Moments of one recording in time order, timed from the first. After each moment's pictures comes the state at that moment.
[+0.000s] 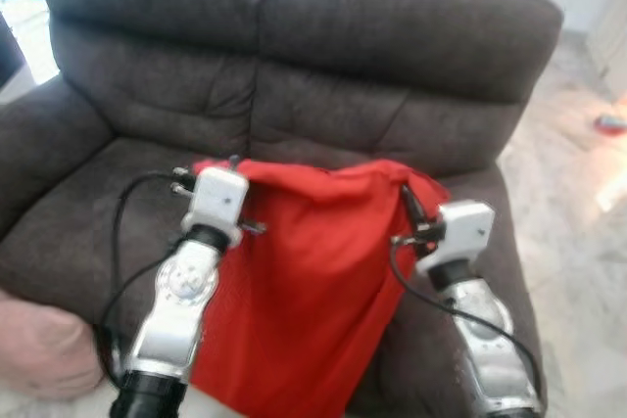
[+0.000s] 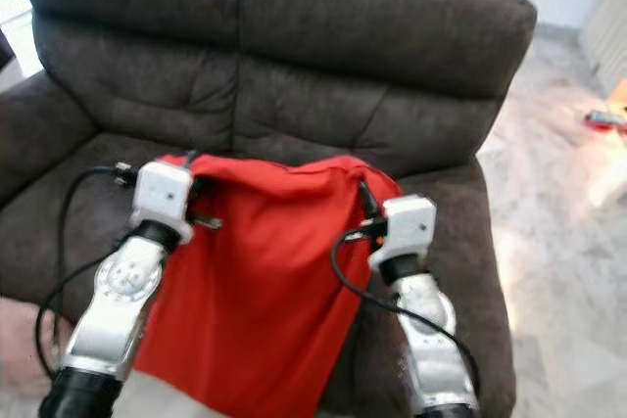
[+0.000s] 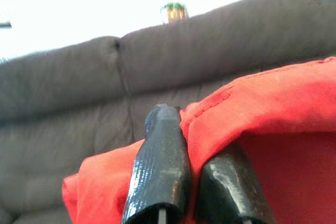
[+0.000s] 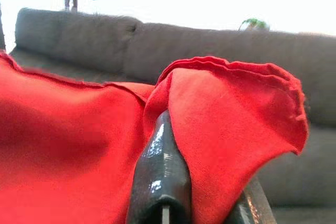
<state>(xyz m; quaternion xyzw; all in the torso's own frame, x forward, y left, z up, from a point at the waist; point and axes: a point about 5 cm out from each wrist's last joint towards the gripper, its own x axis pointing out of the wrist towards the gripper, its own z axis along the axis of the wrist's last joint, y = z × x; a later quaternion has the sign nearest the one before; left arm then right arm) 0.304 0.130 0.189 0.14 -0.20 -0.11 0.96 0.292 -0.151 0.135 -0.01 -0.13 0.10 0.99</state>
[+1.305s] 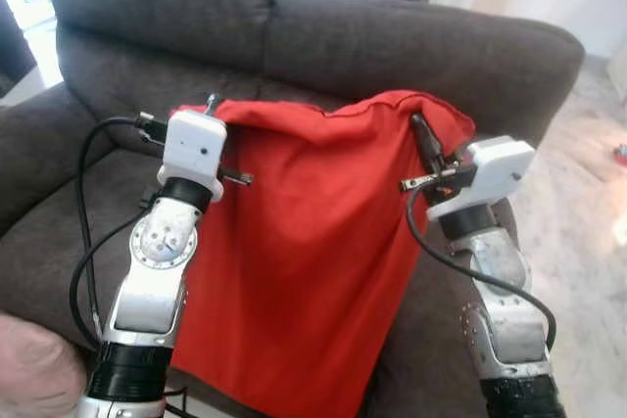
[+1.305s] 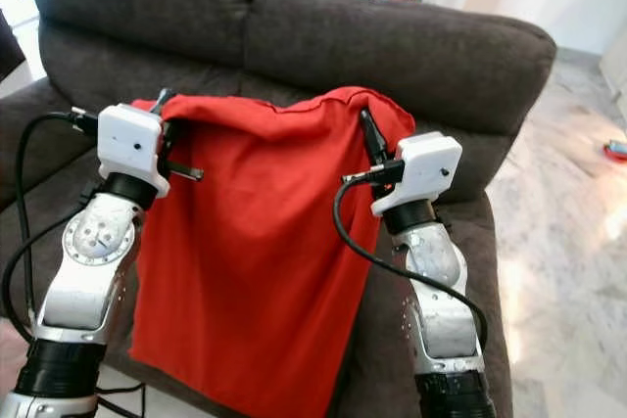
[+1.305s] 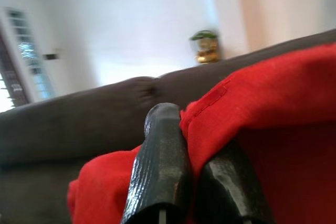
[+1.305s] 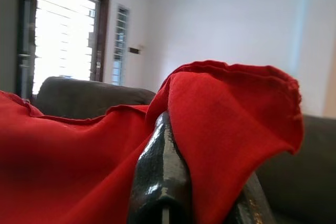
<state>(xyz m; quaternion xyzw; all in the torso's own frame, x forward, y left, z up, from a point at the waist) 0.306 0.139 0.233 0.14 -0.24 -0.09 0.96 0.298 -0.142 0.202 0.00 -0.22 0.13 0.97</state>
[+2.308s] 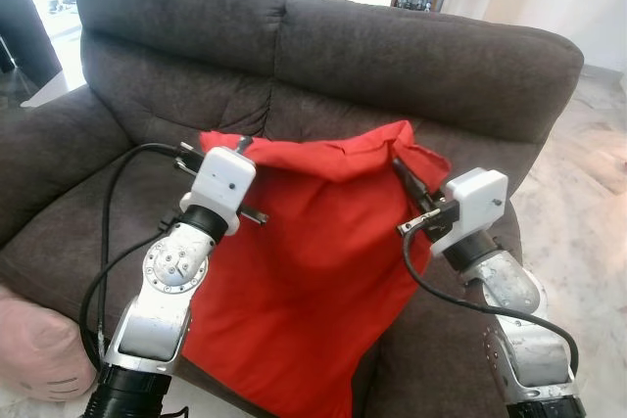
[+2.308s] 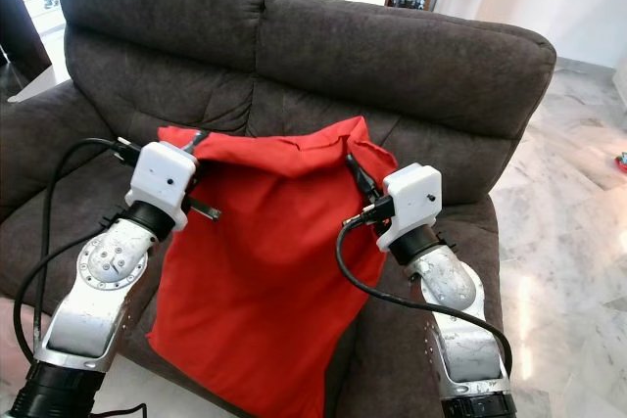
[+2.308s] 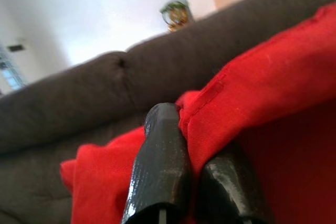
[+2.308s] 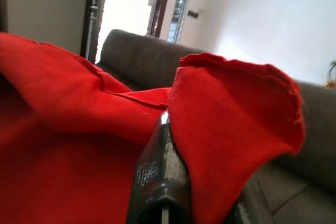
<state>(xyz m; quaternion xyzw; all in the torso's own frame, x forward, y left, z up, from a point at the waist) 0.292 0.130 0.192 0.20 -0.16 -0.17 0.95 0.282 -0.148 0.163 -0.05 -0.12 0.24 0.96</state>
